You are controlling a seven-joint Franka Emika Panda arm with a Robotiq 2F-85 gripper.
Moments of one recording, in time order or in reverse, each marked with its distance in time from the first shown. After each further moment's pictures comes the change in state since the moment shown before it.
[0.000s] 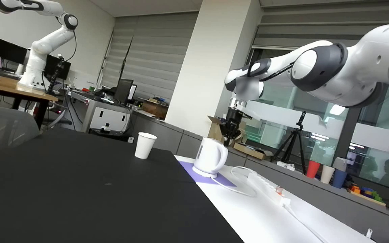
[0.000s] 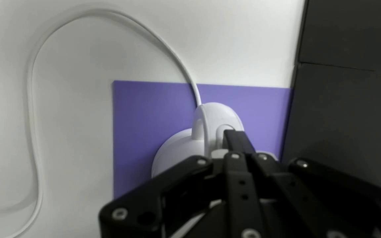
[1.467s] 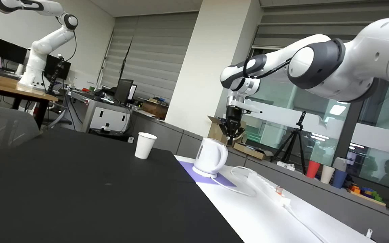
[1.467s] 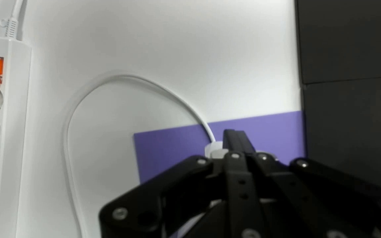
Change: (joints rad) arm 0.064 -0.018 -0.072 0.000 -0.039 -0.129 0.226
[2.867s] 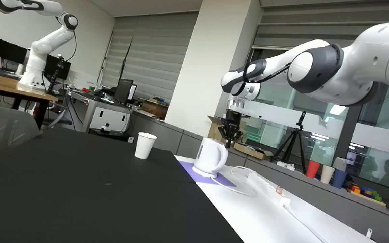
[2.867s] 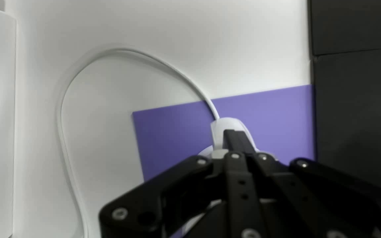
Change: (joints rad) arm -0.017 0.028 0.004 0.002 0.017 0.099 -0.001
